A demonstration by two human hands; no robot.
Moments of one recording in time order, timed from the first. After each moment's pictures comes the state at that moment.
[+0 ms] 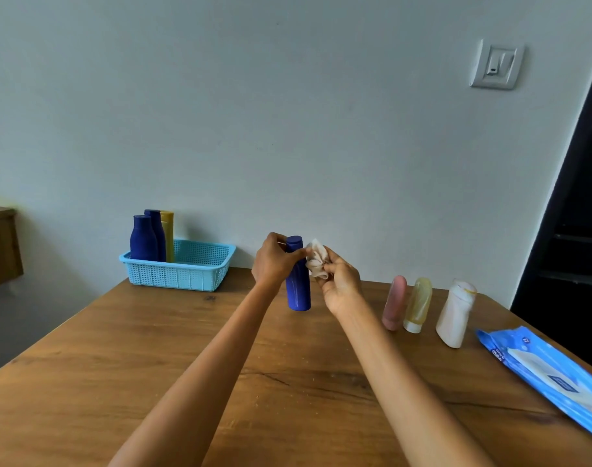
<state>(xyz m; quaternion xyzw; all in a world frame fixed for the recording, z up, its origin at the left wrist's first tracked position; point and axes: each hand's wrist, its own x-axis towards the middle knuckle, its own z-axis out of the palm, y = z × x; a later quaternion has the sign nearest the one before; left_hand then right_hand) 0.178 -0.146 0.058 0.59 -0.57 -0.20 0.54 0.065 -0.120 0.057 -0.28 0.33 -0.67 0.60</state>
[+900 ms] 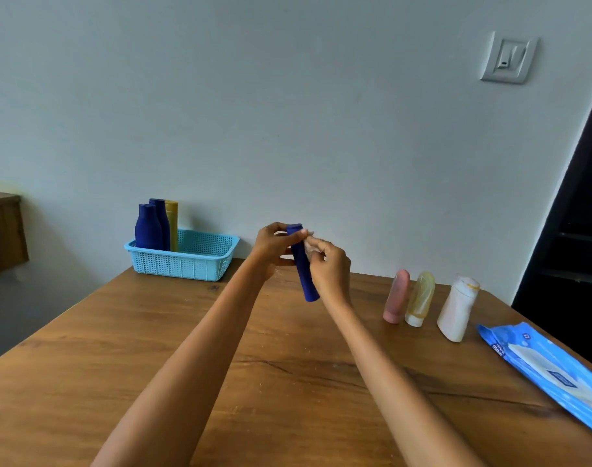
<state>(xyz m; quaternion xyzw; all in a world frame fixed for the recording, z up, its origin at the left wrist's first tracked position) 0.197 -0.138 0.074 0.44 -0.51 -0.47 0.58 0.083 -0.111 0.045 -0.64 0.47 -0.59 0.14</state>
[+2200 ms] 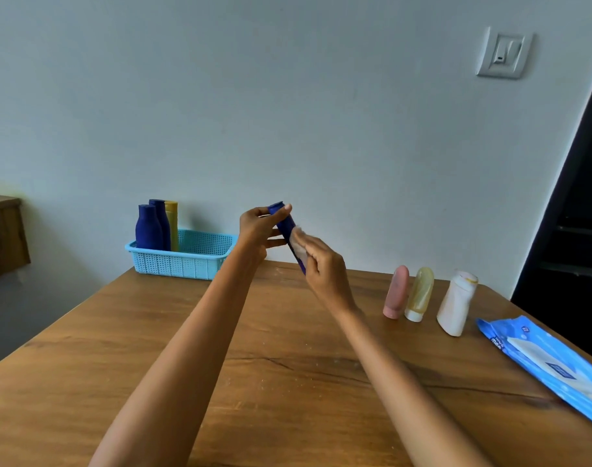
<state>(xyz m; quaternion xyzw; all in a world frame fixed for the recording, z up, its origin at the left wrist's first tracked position) 0.209 -0.125 0.102 0.41 -0.43 -0.47 0.65 0.075 -0.106 0.035 -0.77 0.33 -0.54 -0.04</state>
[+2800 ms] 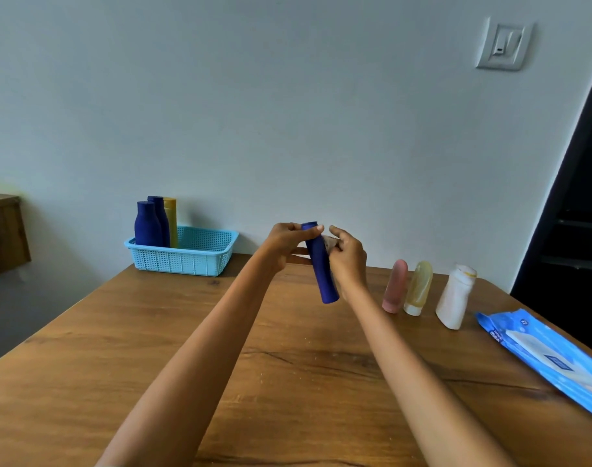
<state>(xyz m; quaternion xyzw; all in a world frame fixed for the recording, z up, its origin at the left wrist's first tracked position) 0.177 -0.125 0.083 0.43 -0.54 -0.51 0.51 0.052 -0.124 0.047 -0.59 0.52 -0.58 0.20</state>
